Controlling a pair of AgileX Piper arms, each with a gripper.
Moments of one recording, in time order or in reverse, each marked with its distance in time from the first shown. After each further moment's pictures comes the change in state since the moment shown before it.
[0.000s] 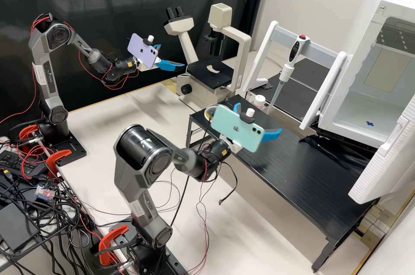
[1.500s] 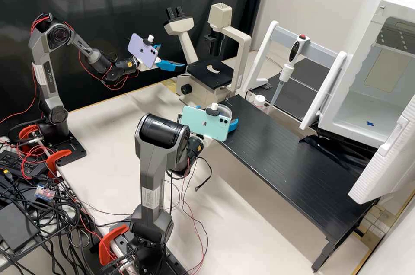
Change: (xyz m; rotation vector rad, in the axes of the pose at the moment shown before) left arm 0.000 0.000 0.000 0.000 0.000 0.000; right arm 0.004 -0.094 -0.006 -0.064 0.013 -0.254
